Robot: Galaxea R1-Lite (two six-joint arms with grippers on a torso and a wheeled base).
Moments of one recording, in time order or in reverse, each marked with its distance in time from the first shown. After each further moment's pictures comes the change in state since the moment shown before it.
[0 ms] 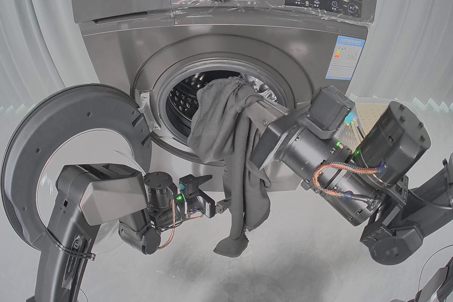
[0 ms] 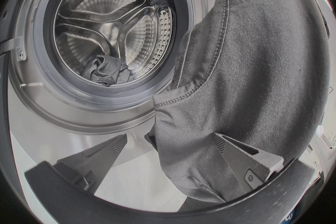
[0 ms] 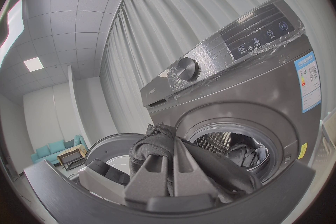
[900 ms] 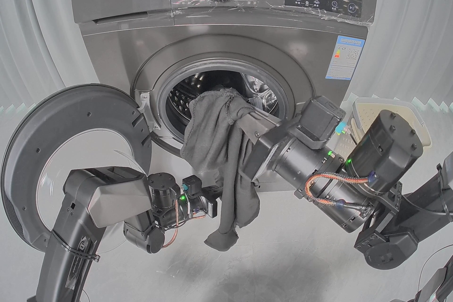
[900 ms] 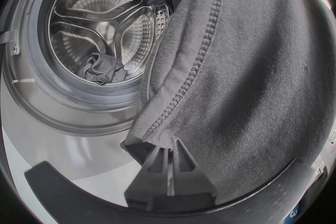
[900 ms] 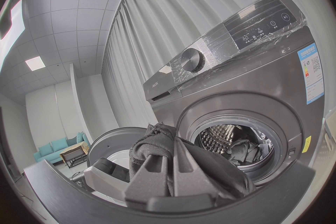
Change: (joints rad) left arm 0.003 0.053 -0.071 -0.005 -0.037 -0.001; right arm 0.015 0.026 0.009 -0.004 0.004 0.000
